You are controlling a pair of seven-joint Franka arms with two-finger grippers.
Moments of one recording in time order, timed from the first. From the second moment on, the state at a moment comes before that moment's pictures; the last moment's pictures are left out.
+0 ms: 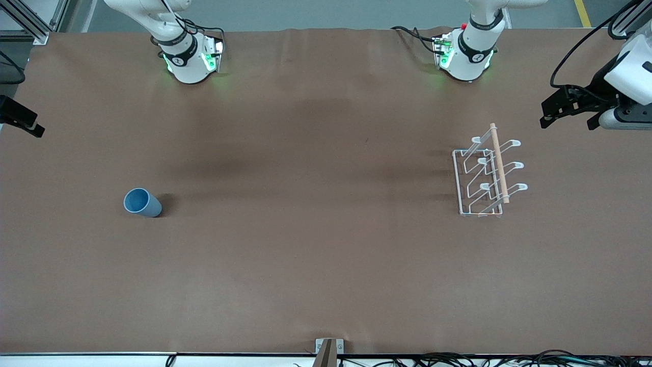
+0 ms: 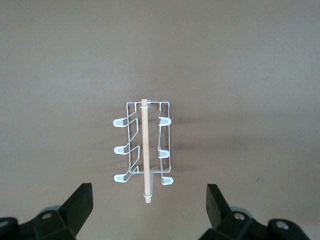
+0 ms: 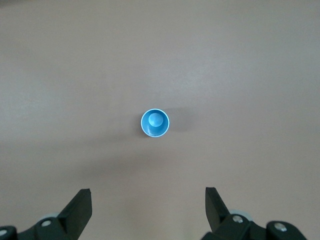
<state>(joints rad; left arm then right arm) -0.08 -0.06 -0.03 -1.60 -0.03 1.57 -0.06 -0.02 -0.01 -0.09 -1.49 0.00 1.51 0.01</state>
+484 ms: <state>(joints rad) -0.08 -0.06 -0.02 -1.60 -0.03 1.57 -0.06 -0.02 -0.01 -0.08 -1.49 0.00 1.51 0.01</state>
